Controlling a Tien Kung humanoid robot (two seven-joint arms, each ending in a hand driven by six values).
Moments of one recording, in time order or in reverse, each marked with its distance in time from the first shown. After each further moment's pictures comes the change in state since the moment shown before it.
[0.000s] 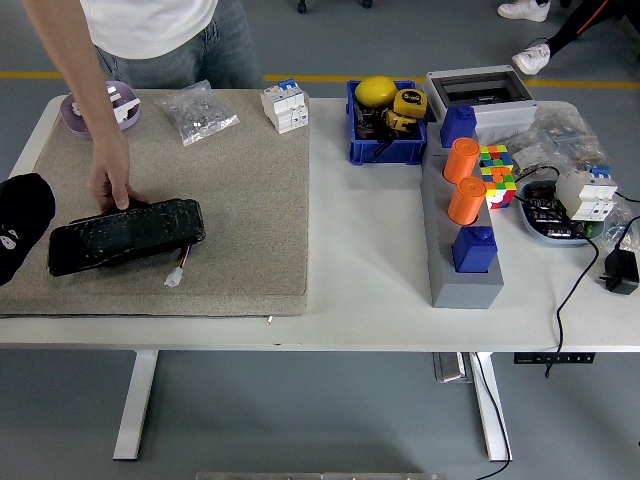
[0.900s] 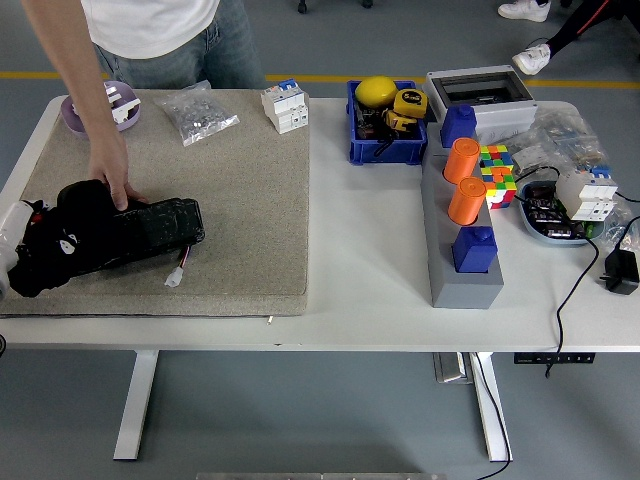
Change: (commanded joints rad) left arm -0.048 -0.033 0.169 -0.003 -0.055 0.016 -0.015; right arm 0.002 -0.005 -0.003 0.003 0.001 0.000 0.000
